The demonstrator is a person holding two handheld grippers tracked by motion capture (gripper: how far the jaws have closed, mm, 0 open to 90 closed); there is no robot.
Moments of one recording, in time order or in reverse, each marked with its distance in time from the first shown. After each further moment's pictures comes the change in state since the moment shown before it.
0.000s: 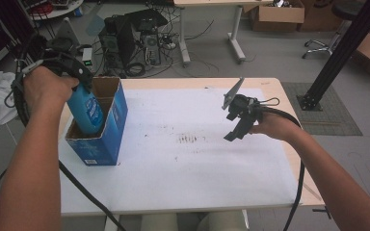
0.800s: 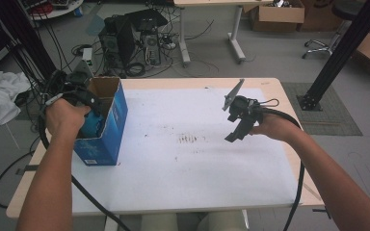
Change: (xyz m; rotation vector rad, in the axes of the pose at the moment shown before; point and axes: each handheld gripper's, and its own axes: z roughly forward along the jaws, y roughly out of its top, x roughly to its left) left arm 0.000 -0.020 0.091 0.053 -0.003 0.054; right arm -0.004 -0.005 0.007 0.017 0.007 0.021
